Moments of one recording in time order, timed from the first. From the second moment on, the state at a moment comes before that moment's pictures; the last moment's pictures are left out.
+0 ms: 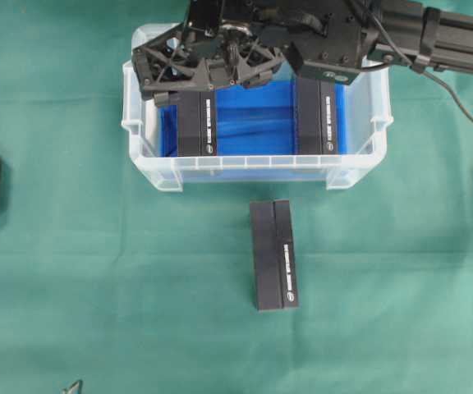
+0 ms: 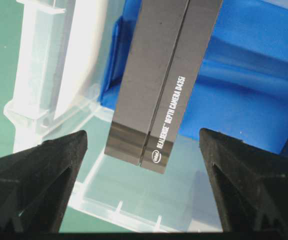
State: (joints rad) left arm -0.10 -0.76 0.38 0.03 1.48 -0.19; right arm -0.16 0.41 -0.53 -0.06 1.36 1.30
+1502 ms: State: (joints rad) left arm -0.10 -0.76 0.38 0.03 1.49 -0.19; right arm -0.16 0.41 -0.53 -0.06 1.34 1.30
